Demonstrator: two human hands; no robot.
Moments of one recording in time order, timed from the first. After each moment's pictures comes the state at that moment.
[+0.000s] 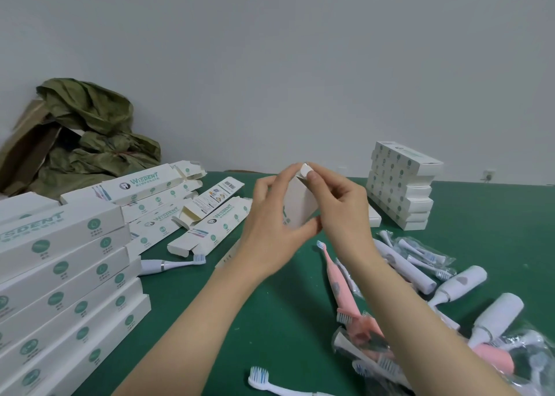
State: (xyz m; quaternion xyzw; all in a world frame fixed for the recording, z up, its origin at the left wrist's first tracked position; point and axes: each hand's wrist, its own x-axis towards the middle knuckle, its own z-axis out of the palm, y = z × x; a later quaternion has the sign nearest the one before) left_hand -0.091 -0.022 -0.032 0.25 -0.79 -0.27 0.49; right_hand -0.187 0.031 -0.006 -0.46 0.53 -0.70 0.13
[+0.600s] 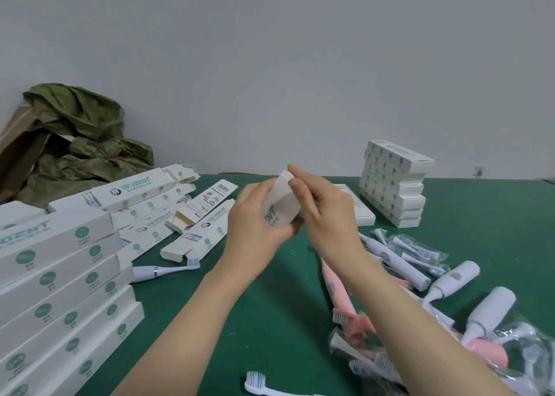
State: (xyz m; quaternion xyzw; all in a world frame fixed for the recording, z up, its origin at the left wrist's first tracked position) left_hand -0.086 -0.036 -0.035 0.28 -0.77 -0.18 0.54; right_hand -0.184 0.026 -0.014 -0.56 0.57 -0.60 -0.02
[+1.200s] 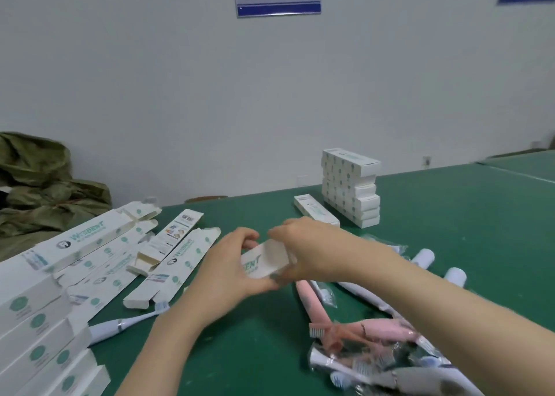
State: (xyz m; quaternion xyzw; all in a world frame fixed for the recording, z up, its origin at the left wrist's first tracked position) left_hand -0.079 -0.034 -0.038 0.28 -0.89 -0.20 0.30; right_hand -0.217 0.061 0.006 -0.69 0.72 -0.09 -0.03
